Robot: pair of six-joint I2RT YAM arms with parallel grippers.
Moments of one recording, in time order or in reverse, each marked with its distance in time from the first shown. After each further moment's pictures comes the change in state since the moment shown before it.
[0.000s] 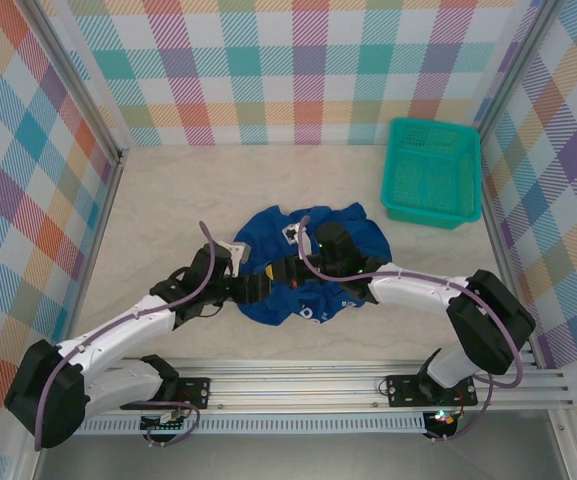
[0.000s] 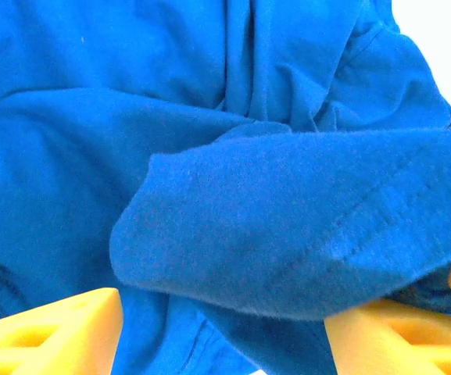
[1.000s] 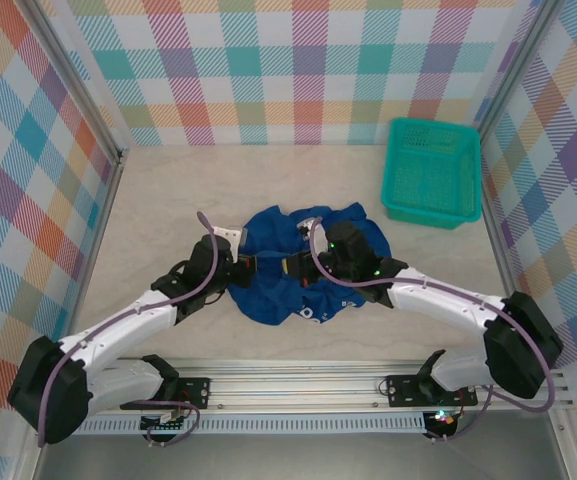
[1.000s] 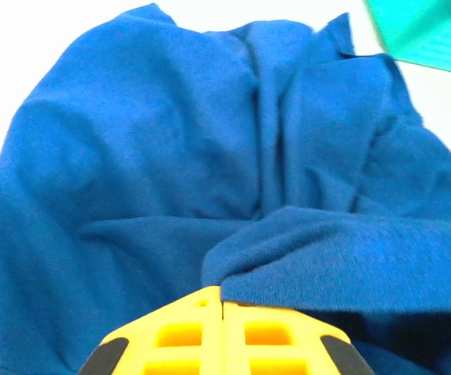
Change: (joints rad) left arm 0.021 0.001 0.050 0.078 -0.150 0.082; right arm -0.006 -0.184 0.013 -0.266 0.254 -0.156
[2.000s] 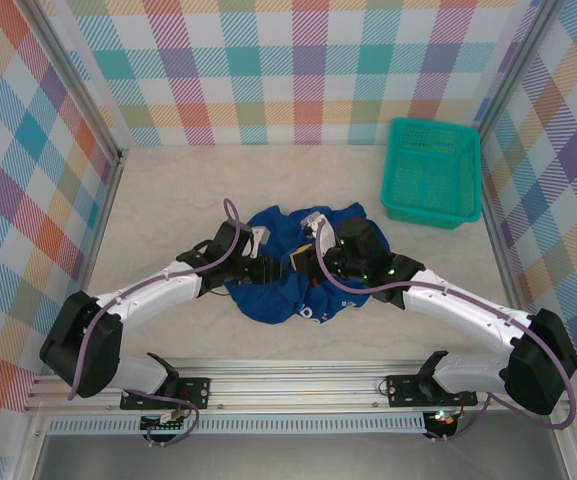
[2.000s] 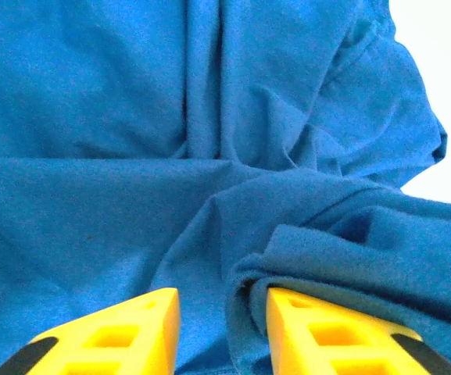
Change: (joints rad) left arm 0.002 0.296 0.172 -0.101 0.260 -0.101; right arm 0.000 -0.096 0.045 -0.112 0.015 -0.201
